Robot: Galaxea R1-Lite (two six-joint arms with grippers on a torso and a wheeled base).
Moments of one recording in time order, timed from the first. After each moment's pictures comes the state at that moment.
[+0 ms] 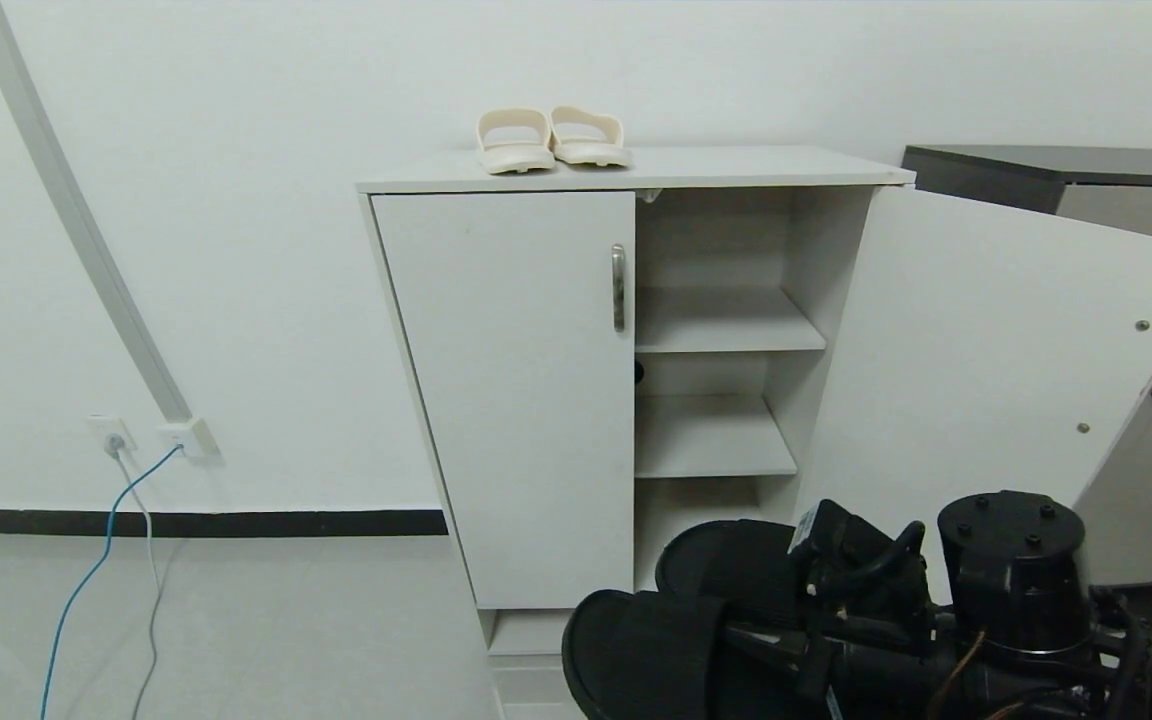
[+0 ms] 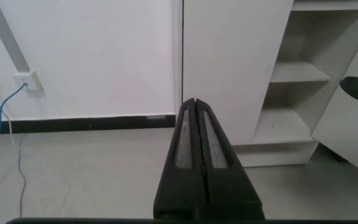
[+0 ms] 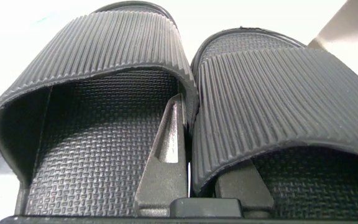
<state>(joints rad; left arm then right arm) 0.00 0.00 0.00 0.00 0.00 0.00 0.75 1.71 -0.42 -0.91 0.21 -0.15</state>
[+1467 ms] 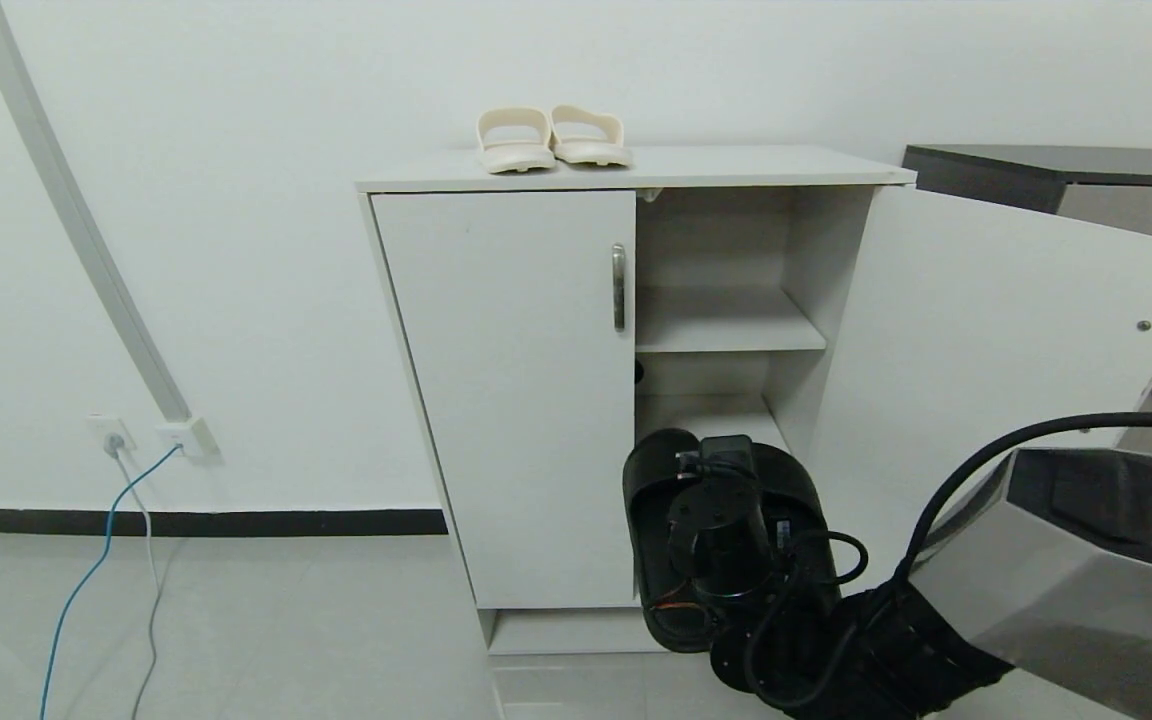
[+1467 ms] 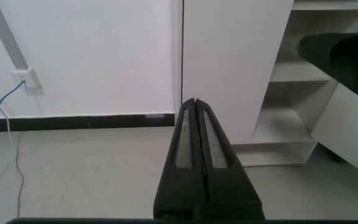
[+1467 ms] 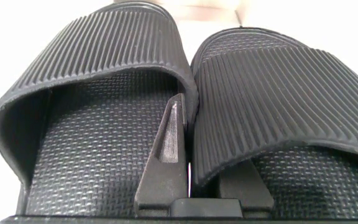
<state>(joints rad) 0.00 0.00 0.00 0.00 0.00 0.00 0.87 2.19 -0.94 -0.92 -0.91 0.21</state>
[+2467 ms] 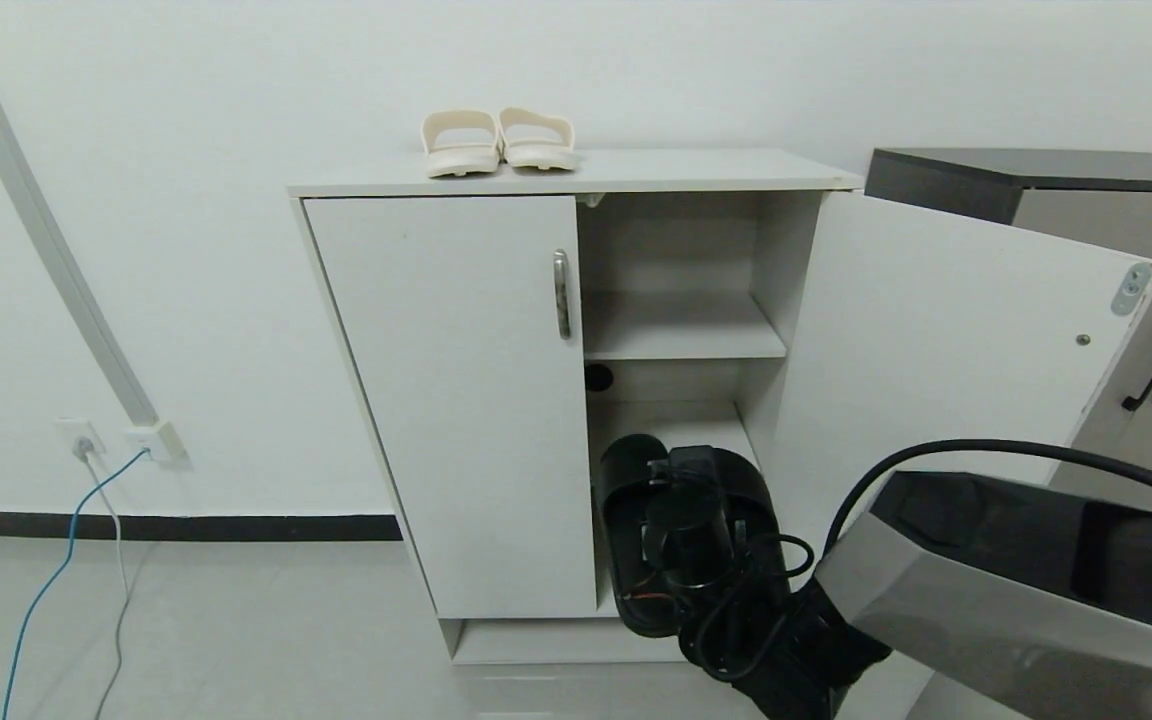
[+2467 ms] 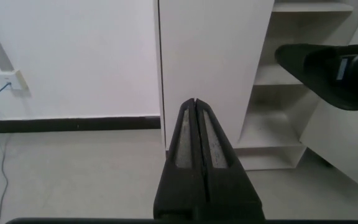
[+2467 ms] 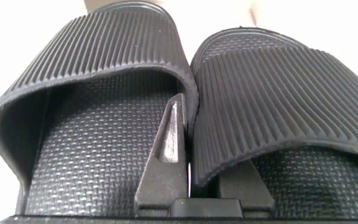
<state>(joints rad) 0.00 0.00 0.00 0.00 0.00 0.00 0.81 2.39 -1.10 -1.01 -0.80 0.20</state>
